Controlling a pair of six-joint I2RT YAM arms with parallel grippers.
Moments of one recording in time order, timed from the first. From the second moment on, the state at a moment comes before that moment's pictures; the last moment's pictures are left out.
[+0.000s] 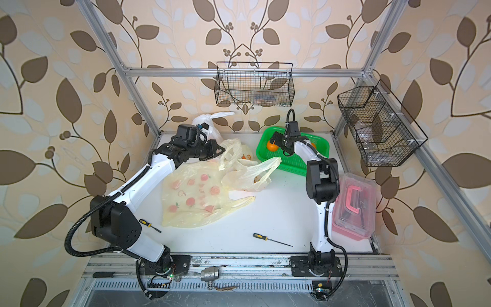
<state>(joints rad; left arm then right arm) -0.31 1.57 1.43 -0.51 0.51 -0.58 0.10 2.26 1.85 -0.41 -0.13 0.60</state>
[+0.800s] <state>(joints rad) -0.31 1.56 1.43 -0.51 0.52 -0.58 0.15 2.61 2.34 -0.64 -0.04 0.54</state>
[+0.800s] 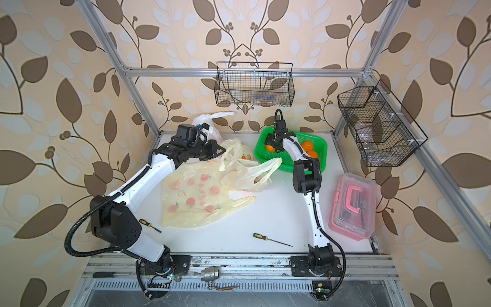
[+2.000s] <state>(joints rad) -0.31 1.58 1.43 -0.45 0.53 -0.66 0.38 1.20 1.14 -0.44 -0.30 0.39</state>
